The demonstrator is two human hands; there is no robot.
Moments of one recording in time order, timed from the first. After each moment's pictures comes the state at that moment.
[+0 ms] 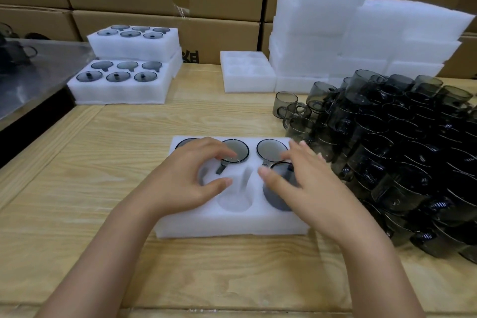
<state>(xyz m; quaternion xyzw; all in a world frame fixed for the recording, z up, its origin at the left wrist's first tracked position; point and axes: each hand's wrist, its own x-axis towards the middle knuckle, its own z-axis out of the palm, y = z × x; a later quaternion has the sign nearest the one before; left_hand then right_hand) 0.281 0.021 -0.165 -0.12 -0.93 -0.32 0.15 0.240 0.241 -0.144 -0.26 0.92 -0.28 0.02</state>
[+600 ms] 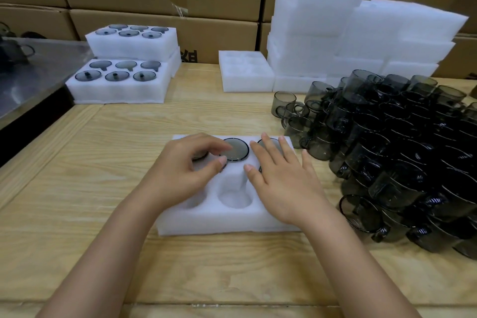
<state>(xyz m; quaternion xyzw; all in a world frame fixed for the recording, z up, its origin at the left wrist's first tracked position) 0.281 0.024 -0.162 -0.08 -0.88 -0.42 0.22 0.224 0.210 -0.172 -0.26 0.96 -0.09 0.02</state>
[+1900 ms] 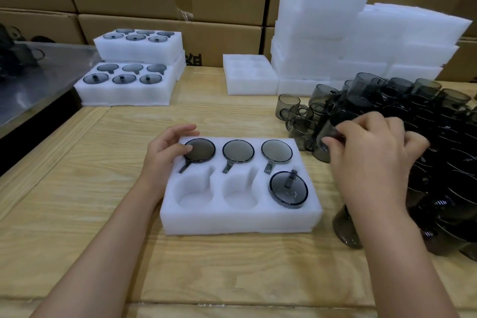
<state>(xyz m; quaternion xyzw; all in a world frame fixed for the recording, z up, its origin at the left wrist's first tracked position) 0.259 -0.012 -0.188 0.08 -0.63 -0.74 0.21 0.225 0.259 -0.124 -0.09 0.92 -0.12 -0.35</state>
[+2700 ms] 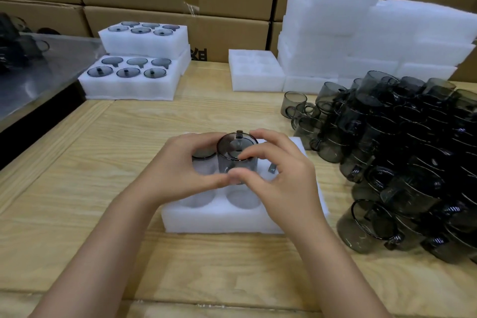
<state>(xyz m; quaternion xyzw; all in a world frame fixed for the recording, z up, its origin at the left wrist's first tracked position) 0.287 0.016 -0.155 -0.13 -0.86 -0.45 0.19 0.250 0.189 -0.160 -0.30 0.78 -0.54 -0.14</state>
